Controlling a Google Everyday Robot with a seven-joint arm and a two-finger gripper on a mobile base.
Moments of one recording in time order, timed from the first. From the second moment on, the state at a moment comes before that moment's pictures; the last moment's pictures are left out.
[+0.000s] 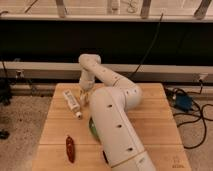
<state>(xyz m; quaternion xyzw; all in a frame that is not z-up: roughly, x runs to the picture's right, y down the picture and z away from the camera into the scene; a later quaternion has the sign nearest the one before) -0.130 0.060 0.931 -0.37 -0.36 -0.43 0.74</state>
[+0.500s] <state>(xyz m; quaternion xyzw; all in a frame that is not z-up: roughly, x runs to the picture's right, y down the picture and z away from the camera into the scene) -0.127 0.050 0.917 -0.36 -0.37 -0.43 0.74</state>
